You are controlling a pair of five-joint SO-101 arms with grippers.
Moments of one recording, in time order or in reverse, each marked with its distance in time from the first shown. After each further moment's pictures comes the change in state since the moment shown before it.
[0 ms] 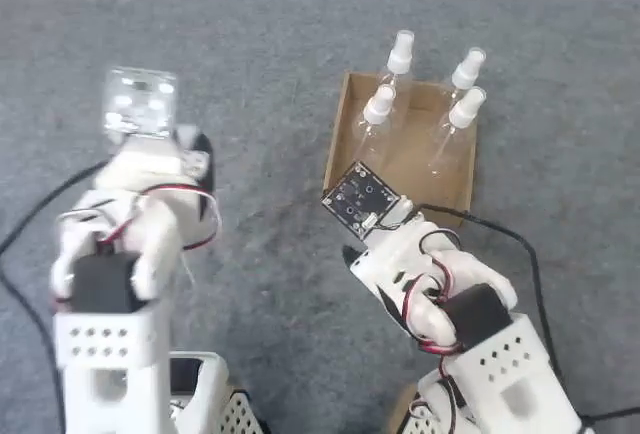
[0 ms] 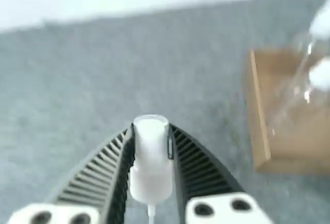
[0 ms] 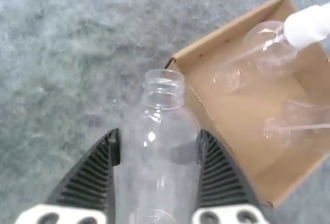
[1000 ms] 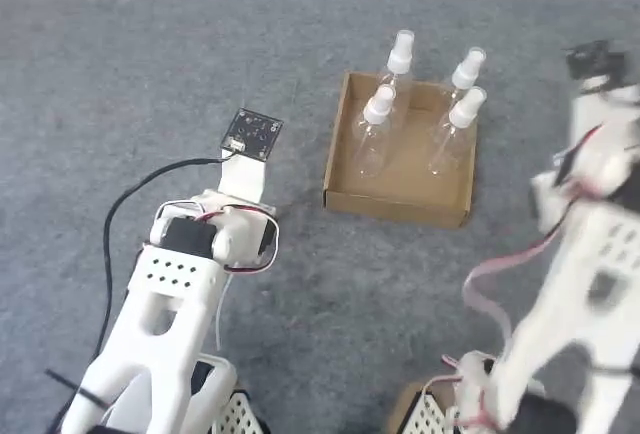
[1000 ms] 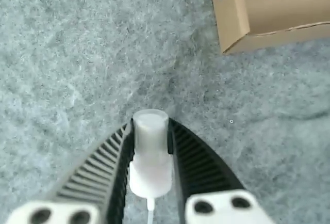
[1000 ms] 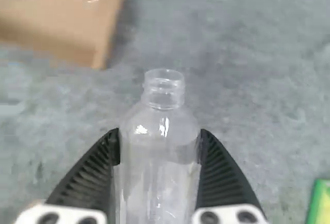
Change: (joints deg) left arm 12.2 16.2 22.3 -9.7 -0.1; right arm 51.1 35.2 -54.7 36.9 10.5
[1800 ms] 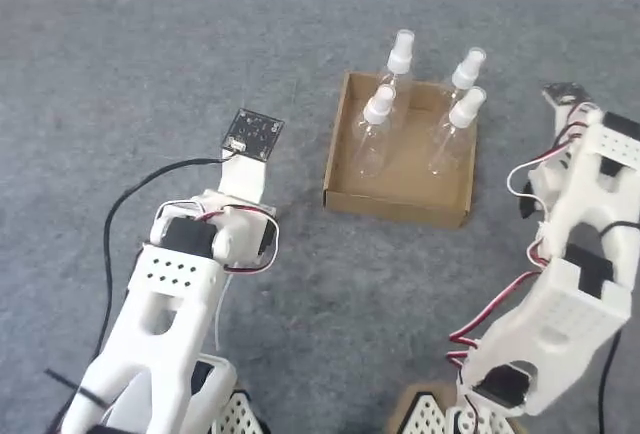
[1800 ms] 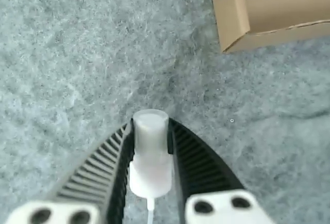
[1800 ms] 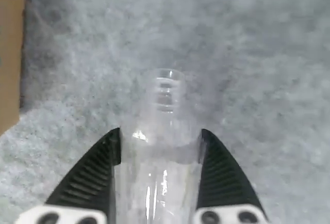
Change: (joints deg) left arm 0.0 0.2 0.0 0.0 -0.3; right arm 5.8 52.0 -7.9 -22.5 2.2
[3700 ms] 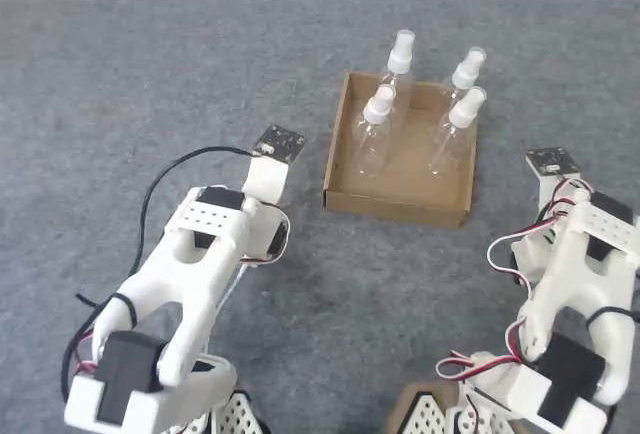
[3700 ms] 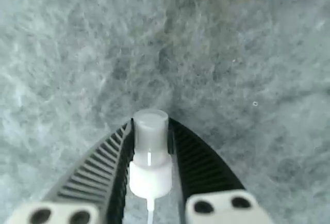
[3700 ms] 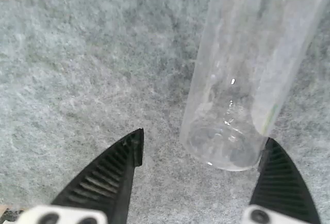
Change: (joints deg) left arm 0.2 27.5 -6.3 -4.5 -5.0; right arm 3.4 -34.0 46.5 -10.0 4.7
